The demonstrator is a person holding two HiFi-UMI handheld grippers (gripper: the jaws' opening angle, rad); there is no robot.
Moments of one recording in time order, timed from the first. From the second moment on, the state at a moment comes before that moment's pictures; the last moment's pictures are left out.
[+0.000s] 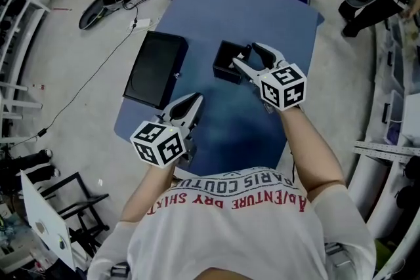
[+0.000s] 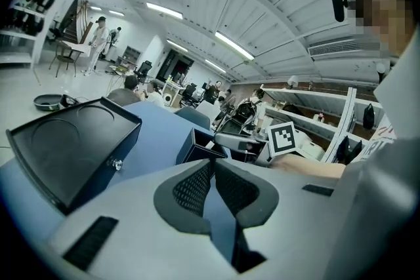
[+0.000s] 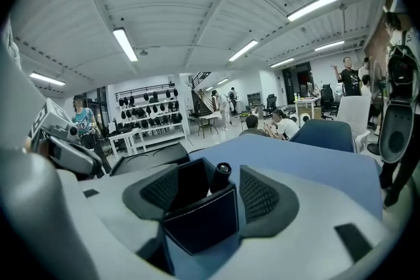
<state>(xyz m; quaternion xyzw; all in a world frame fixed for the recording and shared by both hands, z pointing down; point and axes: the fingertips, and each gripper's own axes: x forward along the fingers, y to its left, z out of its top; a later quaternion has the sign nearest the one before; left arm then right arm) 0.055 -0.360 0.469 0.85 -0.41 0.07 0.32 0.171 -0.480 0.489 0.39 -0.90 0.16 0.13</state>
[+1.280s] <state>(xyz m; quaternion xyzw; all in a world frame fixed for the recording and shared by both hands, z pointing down) 0.044 -0.334 0.462 0.86 -0.39 0.05 0.32 0.156 -0.462 0.449 0.43 -0.89 0.06 0.15</state>
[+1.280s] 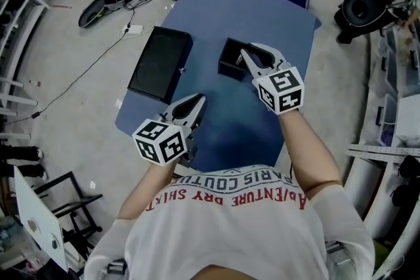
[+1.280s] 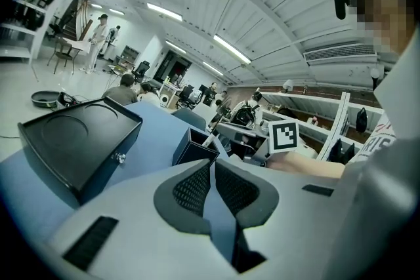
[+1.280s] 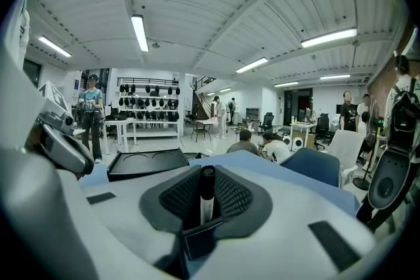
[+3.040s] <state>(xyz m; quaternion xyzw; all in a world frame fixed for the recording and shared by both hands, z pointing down) 0.058 -0.218 0.370 0.93 -0.27 0.05 0.22 0.162 -0.207 0.348 0.46 -0.89 0.06 0.04</state>
